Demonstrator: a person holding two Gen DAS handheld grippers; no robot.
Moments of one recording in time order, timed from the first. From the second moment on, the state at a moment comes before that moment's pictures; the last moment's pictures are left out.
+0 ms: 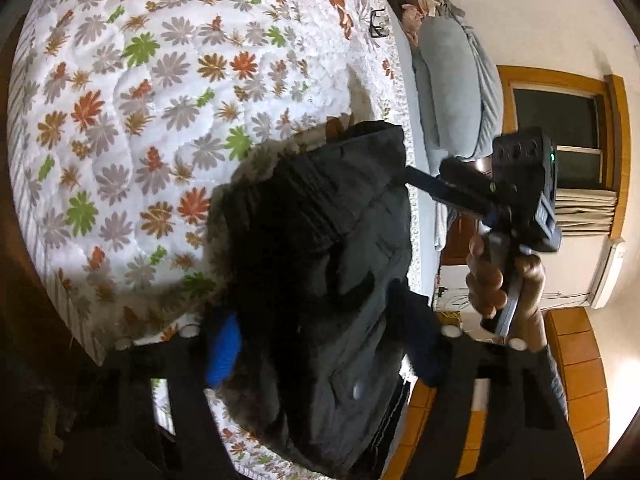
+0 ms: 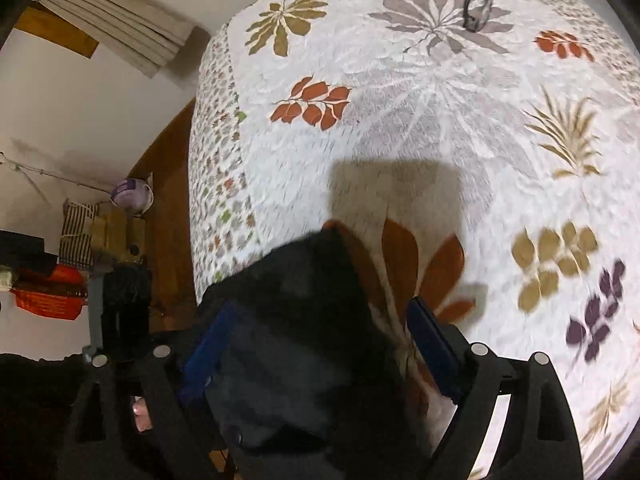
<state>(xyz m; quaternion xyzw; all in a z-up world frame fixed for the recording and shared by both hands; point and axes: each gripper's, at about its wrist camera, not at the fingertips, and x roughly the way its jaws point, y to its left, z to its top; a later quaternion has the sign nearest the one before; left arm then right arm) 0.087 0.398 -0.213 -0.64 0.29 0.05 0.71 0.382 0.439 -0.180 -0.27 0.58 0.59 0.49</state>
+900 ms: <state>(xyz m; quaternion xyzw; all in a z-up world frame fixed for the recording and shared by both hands) 0.091 0.366 -0.141 -0.53 0.30 0.06 0.79 0.349 0.423 -0.139 -0.32 0.56 0.59 0.49</state>
